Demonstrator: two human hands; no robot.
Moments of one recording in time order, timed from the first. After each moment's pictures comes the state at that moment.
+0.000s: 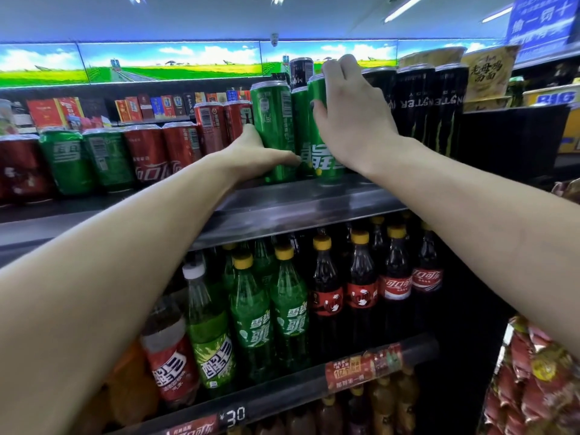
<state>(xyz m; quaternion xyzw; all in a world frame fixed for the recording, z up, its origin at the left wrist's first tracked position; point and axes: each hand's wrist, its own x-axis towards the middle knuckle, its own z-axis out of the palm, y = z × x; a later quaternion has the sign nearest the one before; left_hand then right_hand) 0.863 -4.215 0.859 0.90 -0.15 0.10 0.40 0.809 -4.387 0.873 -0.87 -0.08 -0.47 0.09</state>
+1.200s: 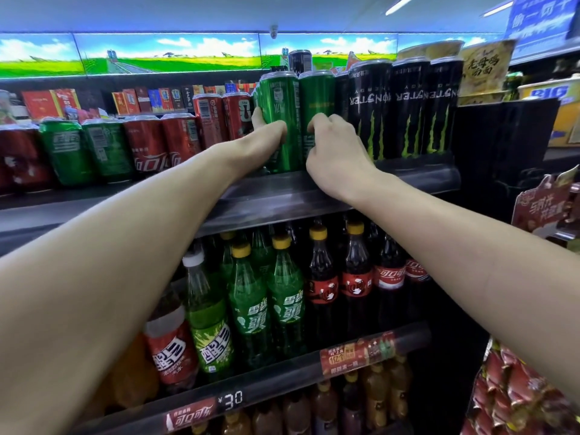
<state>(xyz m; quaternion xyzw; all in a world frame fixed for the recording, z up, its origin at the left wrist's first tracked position) 0.826 -4.234 0.861 0.92 -0.11 0.10 0.38 0.798 -4.371 0.830 -0.91 -0.09 -0.35 0.21</state>
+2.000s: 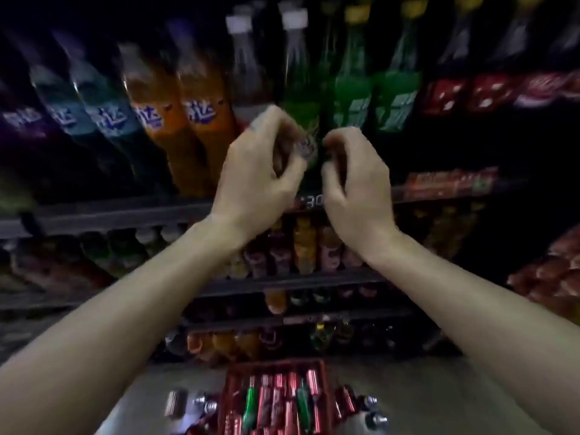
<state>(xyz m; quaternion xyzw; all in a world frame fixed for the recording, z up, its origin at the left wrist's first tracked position) 0.661 -4.097 0.599 0.87 -0.19 0.33 0.32 0.680 -4.250 0.564 -0.80 -0.22 -0.33 0.45</state>
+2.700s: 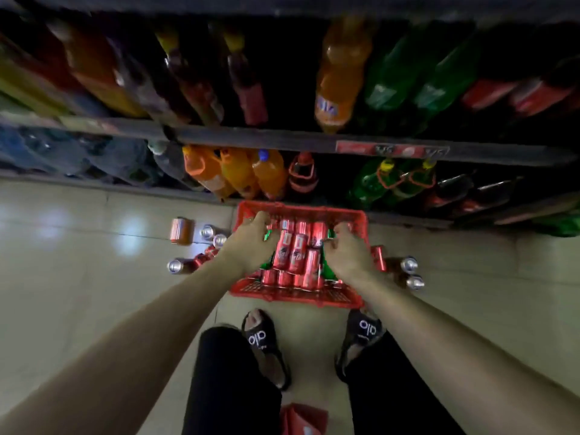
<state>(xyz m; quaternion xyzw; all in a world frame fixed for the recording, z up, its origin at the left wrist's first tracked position) 0.494 -3.952 -0.033 0.89 0.17 -0.27 0.33 0.531 -4.158 -0.060 -0.90 0.02 0.33 0.28</state>
